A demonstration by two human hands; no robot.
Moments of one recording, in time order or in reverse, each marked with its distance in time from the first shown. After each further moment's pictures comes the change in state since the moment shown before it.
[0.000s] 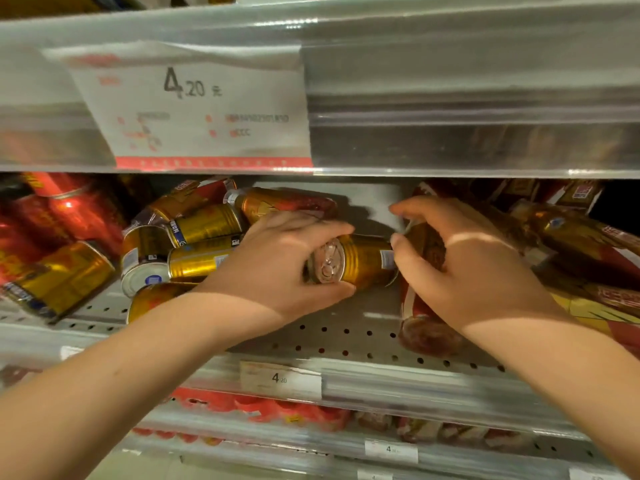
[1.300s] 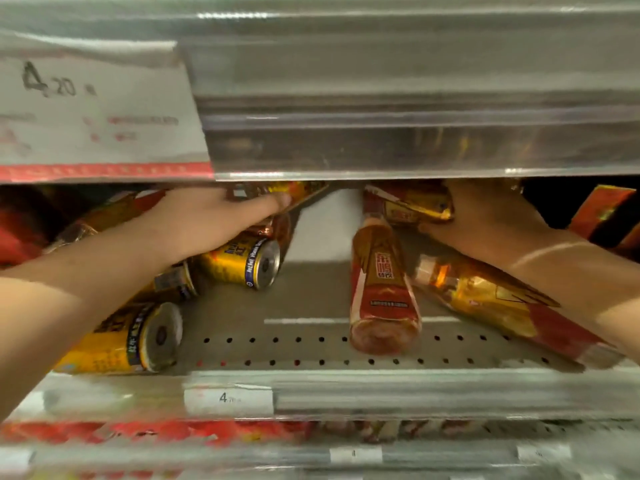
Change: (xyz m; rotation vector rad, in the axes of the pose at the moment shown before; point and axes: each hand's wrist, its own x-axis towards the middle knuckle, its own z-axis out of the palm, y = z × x) left_hand 0.044 -0.028 -0.021 -0.284 -0.032 -0.193; right_hand 0.041 0.060 -0.063 -0.562 -0.124 0.285
